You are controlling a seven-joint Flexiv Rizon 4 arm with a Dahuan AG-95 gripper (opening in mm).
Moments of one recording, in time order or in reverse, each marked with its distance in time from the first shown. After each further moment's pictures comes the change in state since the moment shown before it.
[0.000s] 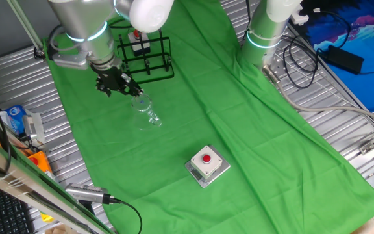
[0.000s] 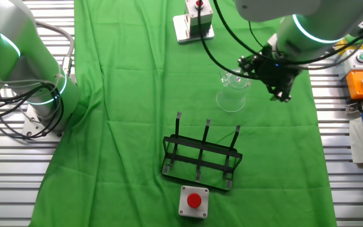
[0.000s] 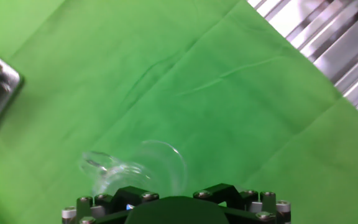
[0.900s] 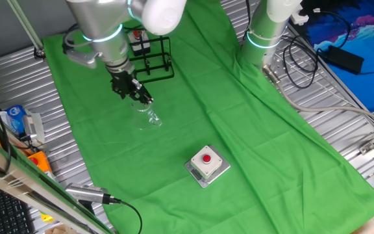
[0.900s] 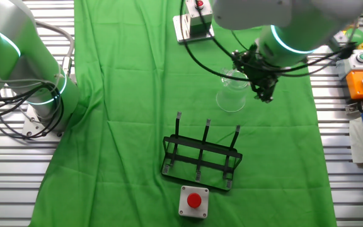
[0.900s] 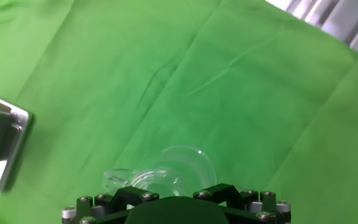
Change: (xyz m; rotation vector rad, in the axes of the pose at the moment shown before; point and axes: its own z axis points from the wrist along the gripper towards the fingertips) arm 0.008 0.032 0.019 -0.031 -0.056 0.250
